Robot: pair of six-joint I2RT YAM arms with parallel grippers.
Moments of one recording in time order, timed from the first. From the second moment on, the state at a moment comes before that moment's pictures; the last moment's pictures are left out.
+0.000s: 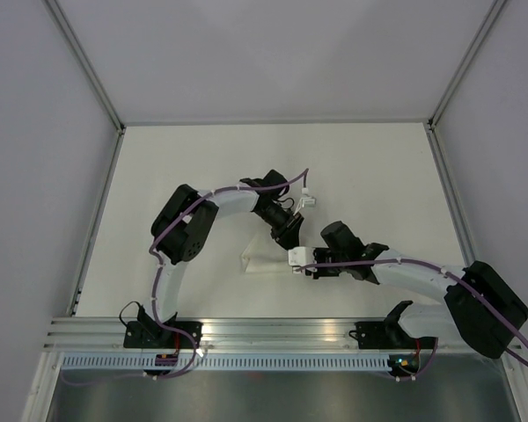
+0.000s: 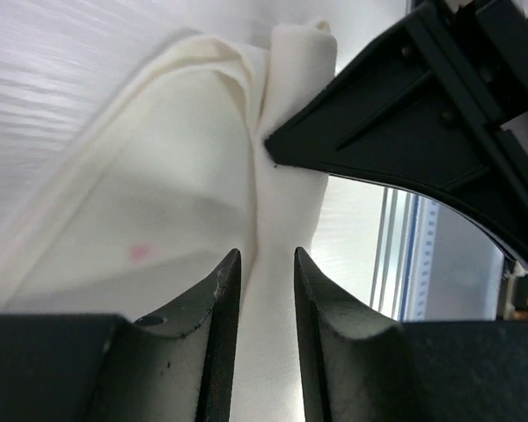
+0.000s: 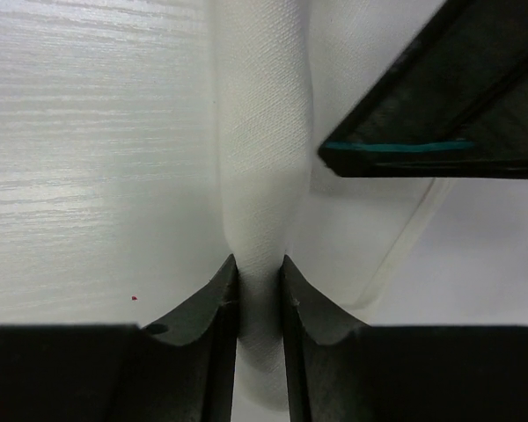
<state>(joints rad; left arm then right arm) -0.69 2.17 1.45 -0.59 1.01 0.28 0.73 1.24 0.47 -0.17 -0.27 -0.87</state>
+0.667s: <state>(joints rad) -0.56 1.35 0.86 0.02 0.47 0.02 0.63 1.51 0.76 -0.44 -0.43 -0.91</state>
